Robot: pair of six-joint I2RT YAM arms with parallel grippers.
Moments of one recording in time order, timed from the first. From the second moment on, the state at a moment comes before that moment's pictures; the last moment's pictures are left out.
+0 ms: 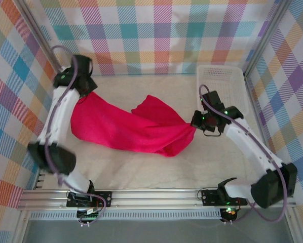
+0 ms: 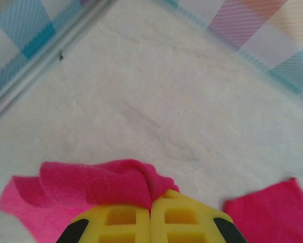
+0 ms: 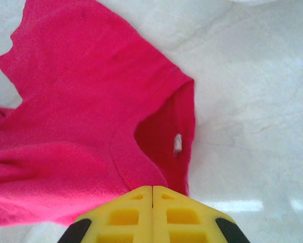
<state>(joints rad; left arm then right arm) -0.10 1.74 1.89 -1.13 -0.34 -0.66 0.40 1.32 1.20 -0.93 -0.06 0.64</state>
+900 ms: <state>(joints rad) -0.81 1.55 1.01 -0.53 0.16 -0.52 0.33 1.71 1.39 -0.83 -0.16 0.63</state>
